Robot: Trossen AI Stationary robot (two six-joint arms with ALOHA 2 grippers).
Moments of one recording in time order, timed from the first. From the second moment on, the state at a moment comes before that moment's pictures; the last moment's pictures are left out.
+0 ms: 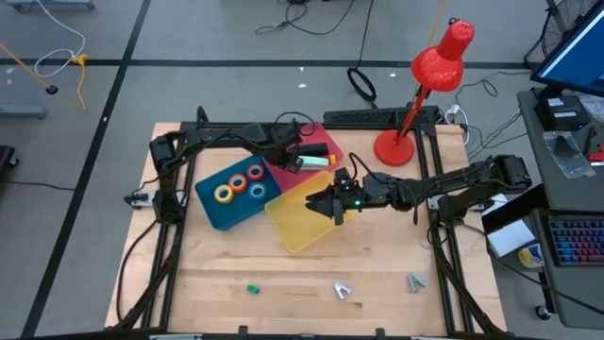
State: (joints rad) left arm 0.45 1.93 1.37 -0.70 -0.10 -0.60; right arm 0.07 1.41 0.81 0.54 0.03 0.83
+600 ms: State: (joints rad) left arm 0.49 1.93 1.37 -0.76 -0.10 -0.58; right arm 0.07 1.41 0.81 0.54 0.02 0.83
